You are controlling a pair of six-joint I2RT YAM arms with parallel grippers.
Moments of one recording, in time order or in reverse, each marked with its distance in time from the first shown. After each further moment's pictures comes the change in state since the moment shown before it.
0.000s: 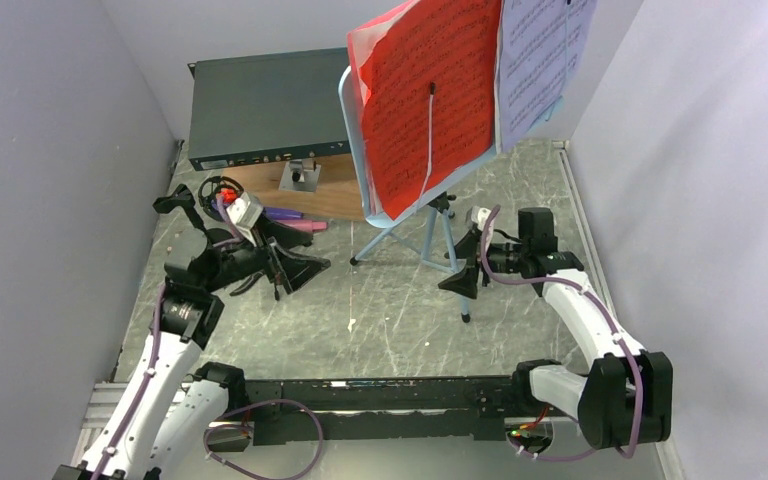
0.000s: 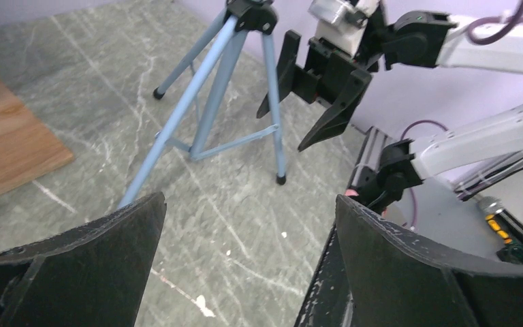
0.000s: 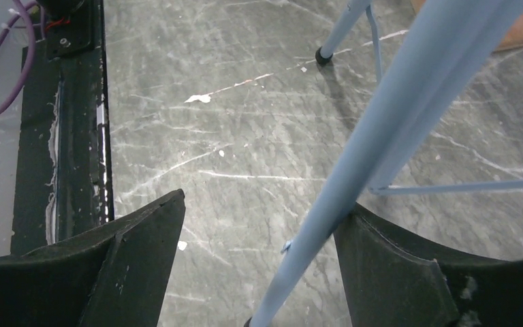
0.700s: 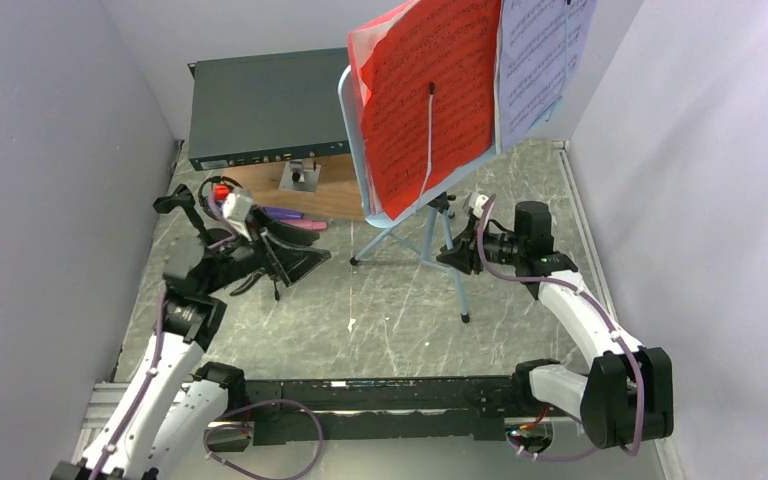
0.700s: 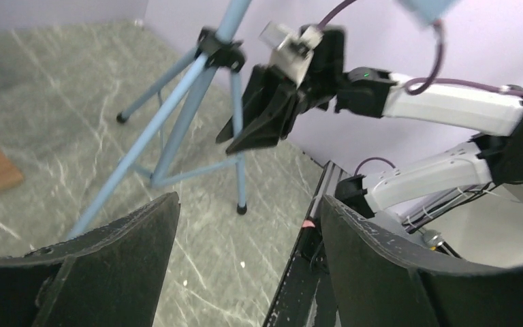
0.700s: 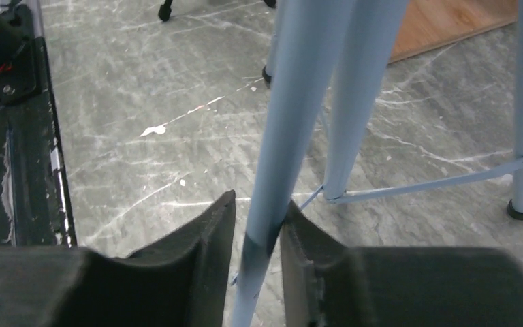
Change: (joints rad) left arm -0.010 -0.044 -0.013 0.217 -0.004 -0.291; right arm 0.030 -0.008 -0.027 0.229 0.128 0.230
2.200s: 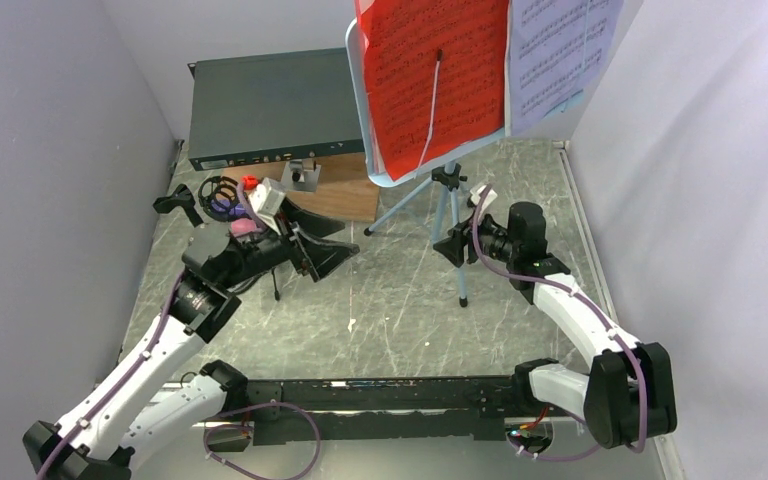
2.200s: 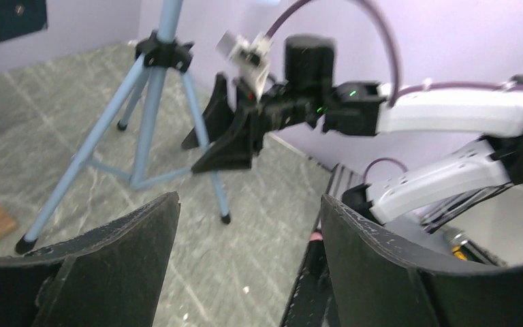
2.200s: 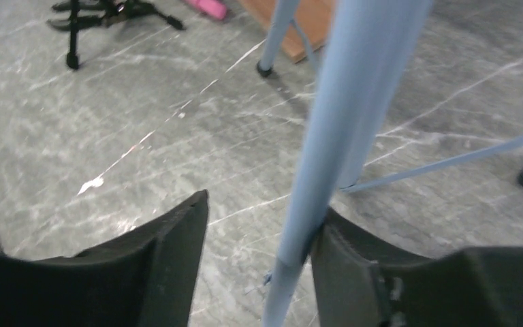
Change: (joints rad) left arm -0.317 0.139 0.107 -0.088 -0.294 0.200; right arm 0.068 0.014 -0.043 0.245 0.365 0.281
